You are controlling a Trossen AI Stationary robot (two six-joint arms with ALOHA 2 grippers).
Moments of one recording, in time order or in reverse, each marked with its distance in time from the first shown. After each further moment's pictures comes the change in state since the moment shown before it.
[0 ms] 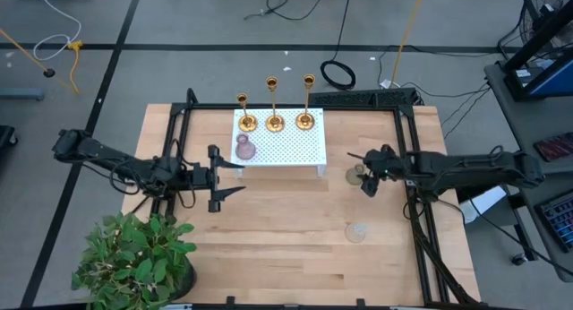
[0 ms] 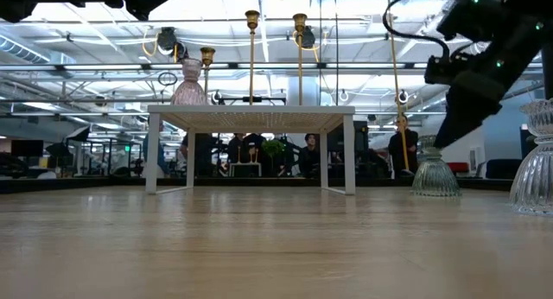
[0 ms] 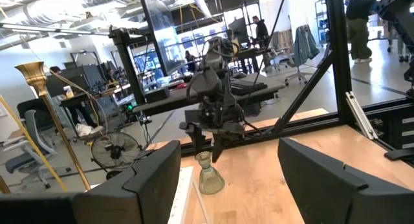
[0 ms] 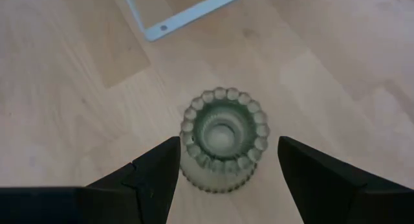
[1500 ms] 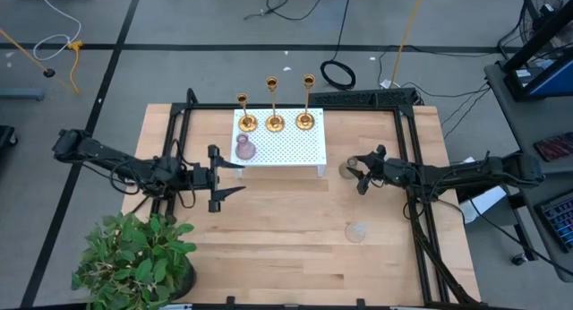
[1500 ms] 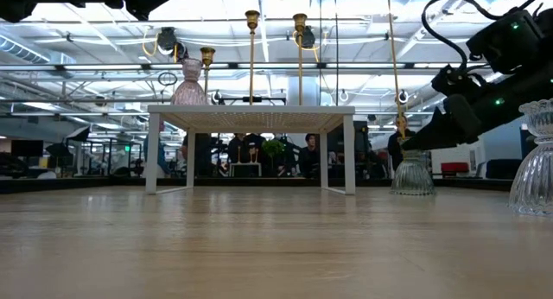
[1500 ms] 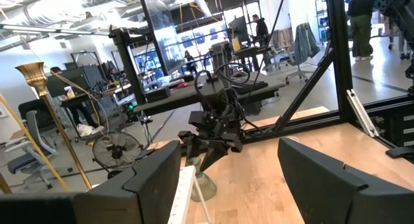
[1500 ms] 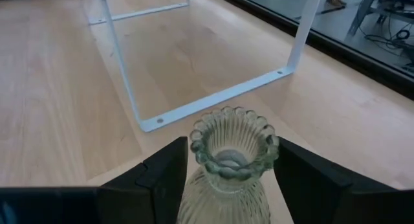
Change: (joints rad) left arm 0.000 0.000 0.000 -0.004 -0.002 0.008; right arm 0.000 0.007 -0.397 0.911 0.134 -0.187
